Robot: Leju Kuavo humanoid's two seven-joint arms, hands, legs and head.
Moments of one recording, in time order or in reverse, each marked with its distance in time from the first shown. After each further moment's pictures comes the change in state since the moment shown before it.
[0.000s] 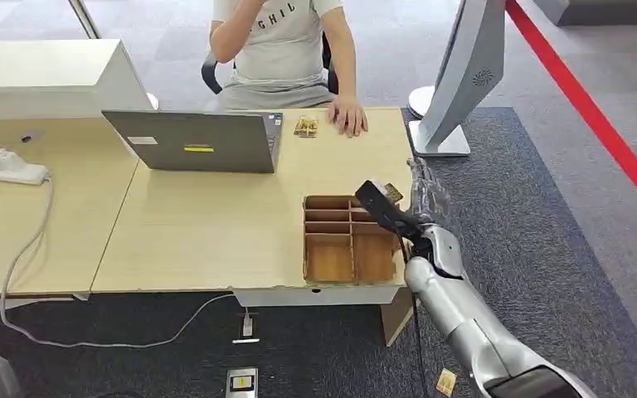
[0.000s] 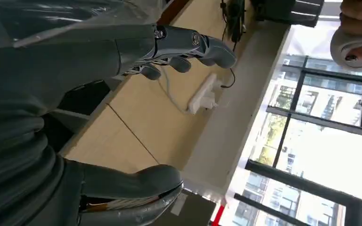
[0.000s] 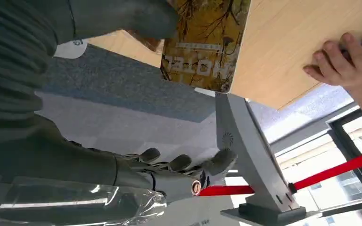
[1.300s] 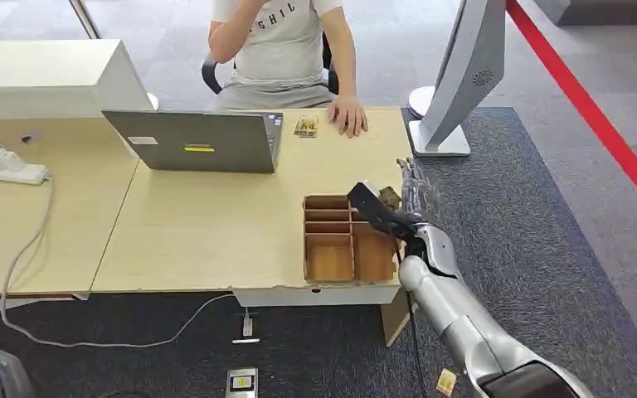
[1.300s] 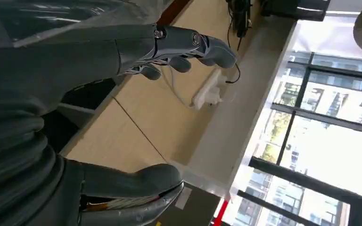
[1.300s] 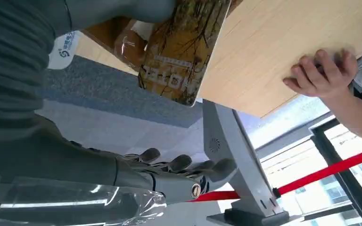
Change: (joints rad) left arm 0.001 -0.013 -0.028 0.008 -0.006 0.006 0.000; right arm -0.022 0.027 0.000 0.050 -0.020 -0.006 -0.063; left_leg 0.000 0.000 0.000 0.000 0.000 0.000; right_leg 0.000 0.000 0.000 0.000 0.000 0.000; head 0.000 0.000
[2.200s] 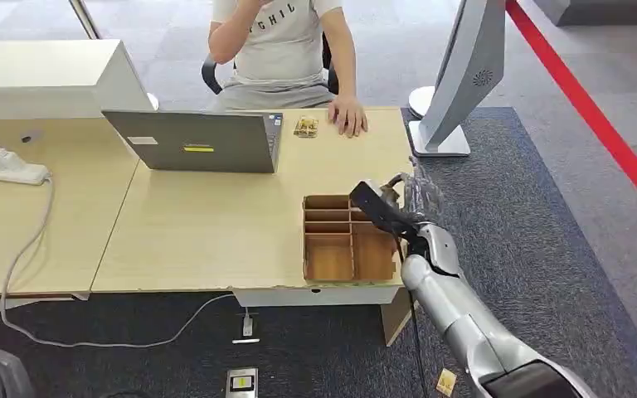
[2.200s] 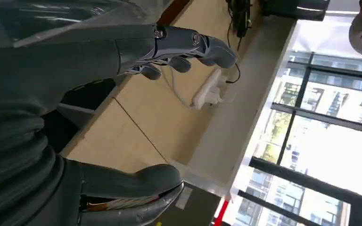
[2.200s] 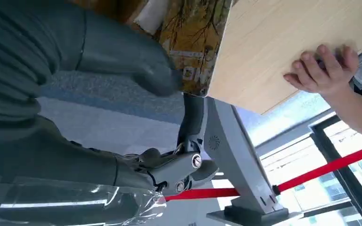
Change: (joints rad) left arm 0.000 0.000 0.000 0.003 -0.003 0.000 0.000; right arm -0.003 -0.006 0.000 0.000 -0.001 -0.002 -0.007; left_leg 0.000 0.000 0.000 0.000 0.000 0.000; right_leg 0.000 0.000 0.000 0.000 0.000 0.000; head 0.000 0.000
